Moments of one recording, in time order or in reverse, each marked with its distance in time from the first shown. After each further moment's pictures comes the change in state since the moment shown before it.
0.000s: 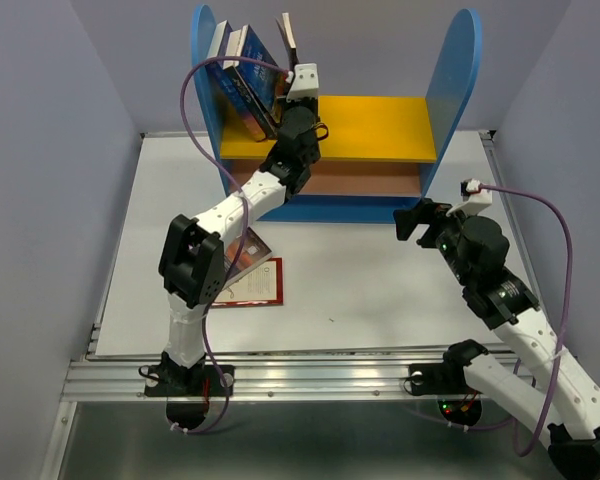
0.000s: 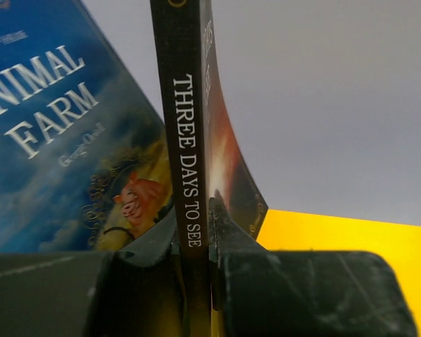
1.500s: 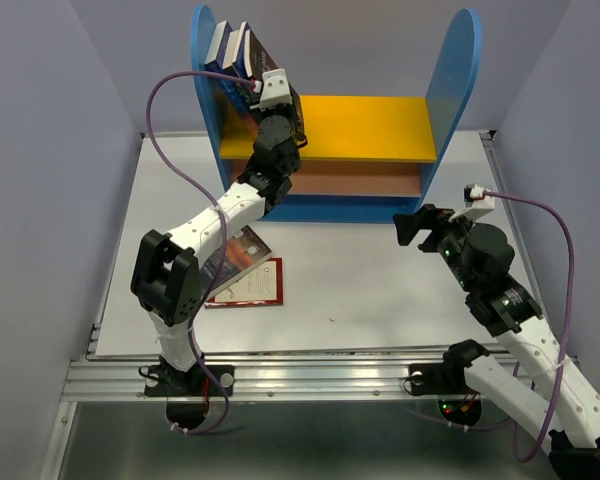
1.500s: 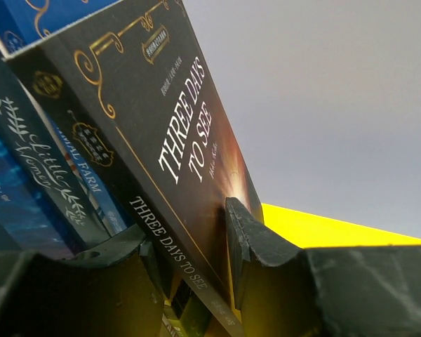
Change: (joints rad) left arm 0.041 -0.201 -0.241 0.078 -0.053 -0.076; right arm 0.000 -0.060 -0.036 0.021 -0.038 -0.002
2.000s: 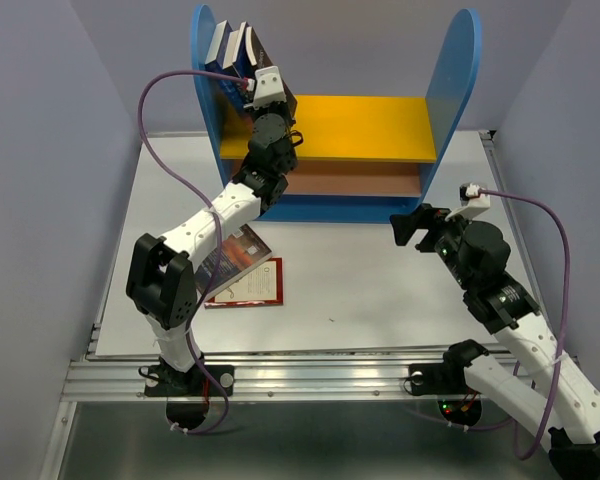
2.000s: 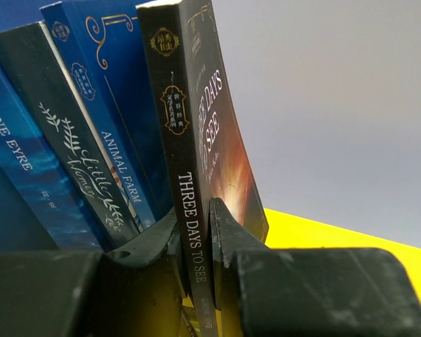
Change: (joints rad) left arm 0.007 -0.034 -0.004 -0.019 -0.028 0.000; right arm 0.000 0.023 0.000 0.000 -0.024 0.016
